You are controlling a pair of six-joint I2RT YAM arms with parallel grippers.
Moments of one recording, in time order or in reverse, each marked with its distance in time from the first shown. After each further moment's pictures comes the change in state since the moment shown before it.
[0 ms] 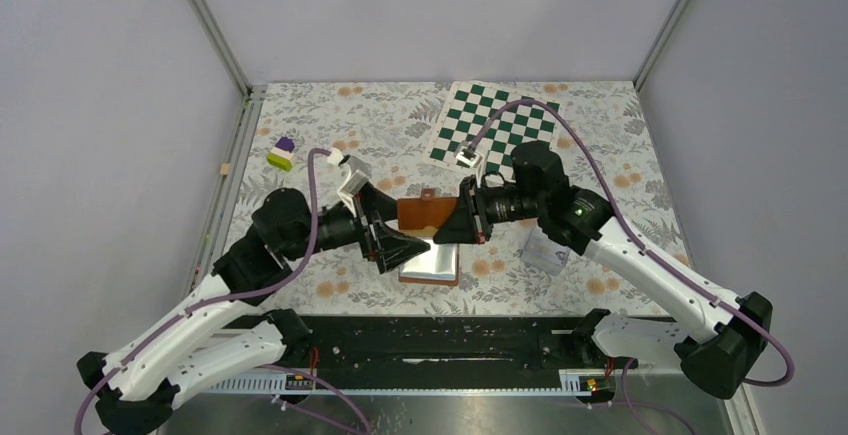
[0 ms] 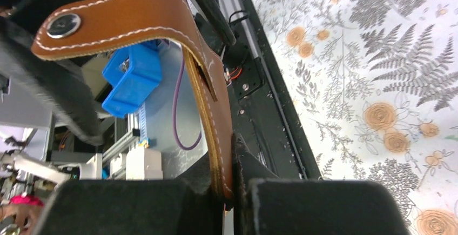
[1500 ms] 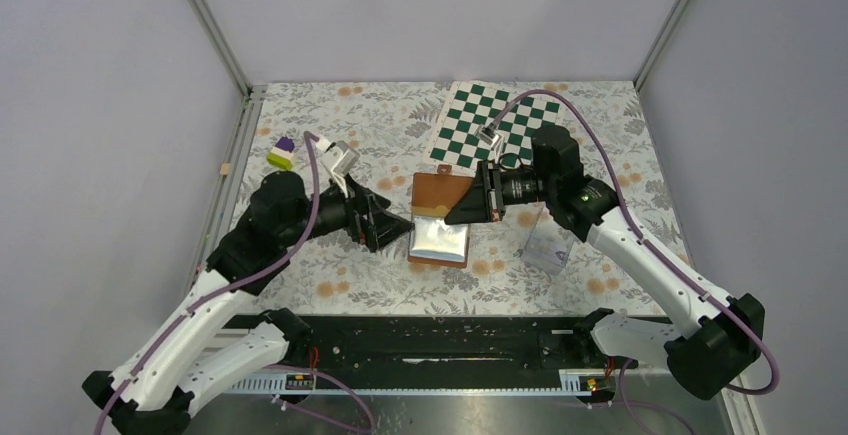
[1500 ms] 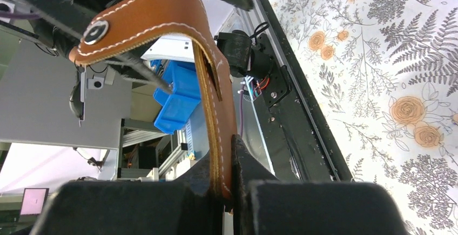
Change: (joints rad) left arm 0.153 -0.017 0.022 -0.177 -0.042 -0.015; right arm -0.181 0.020 -0.027 0.103 -0.175 0.220
